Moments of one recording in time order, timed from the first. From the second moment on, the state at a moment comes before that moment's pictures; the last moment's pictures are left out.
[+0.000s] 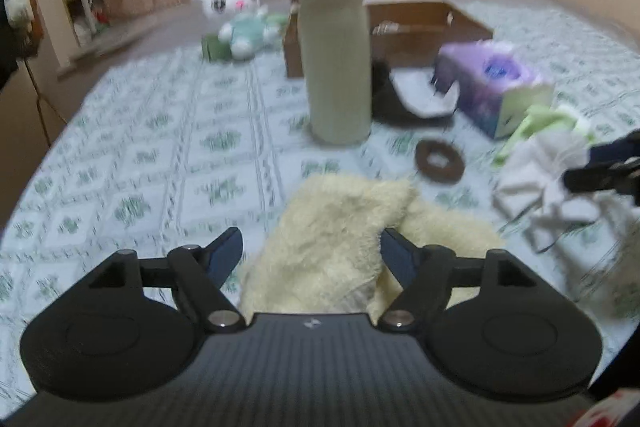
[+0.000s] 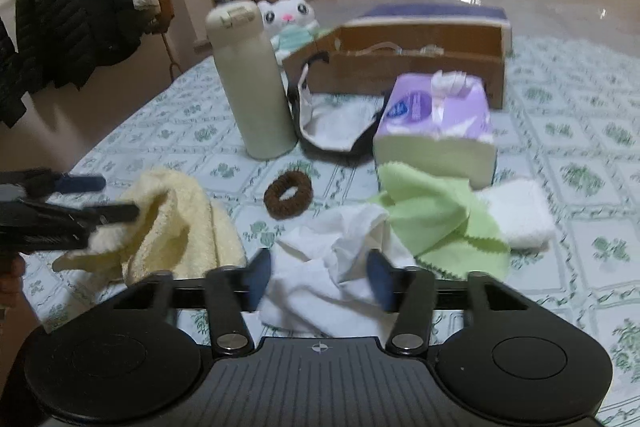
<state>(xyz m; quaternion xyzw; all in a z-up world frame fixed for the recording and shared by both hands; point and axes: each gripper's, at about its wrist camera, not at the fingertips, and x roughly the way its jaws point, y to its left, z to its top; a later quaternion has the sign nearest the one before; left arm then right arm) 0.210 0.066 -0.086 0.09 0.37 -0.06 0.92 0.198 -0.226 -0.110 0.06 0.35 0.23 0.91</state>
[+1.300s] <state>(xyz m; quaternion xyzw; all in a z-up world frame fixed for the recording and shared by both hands) 0.193 0.088 -0.069 0.09 0.32 -0.04 0.94 0.193 -0.210 -0.098 0.00 0.31 0.23 0.92</state>
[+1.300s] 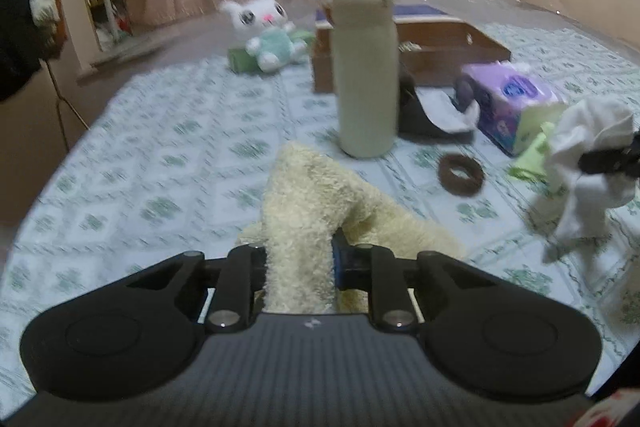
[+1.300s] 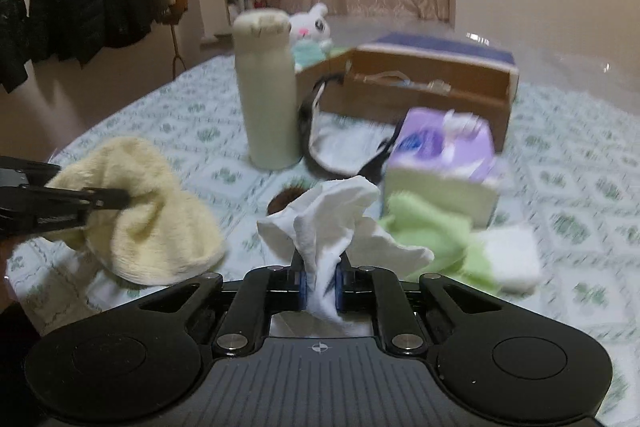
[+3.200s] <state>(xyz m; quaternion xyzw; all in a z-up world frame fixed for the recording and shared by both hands) 0.636 -0.050 -0.025 0.16 0.27 -0.31 0.90 0.538 -0.278 -0.060 -0.05 0.25 0.23 0.94</state>
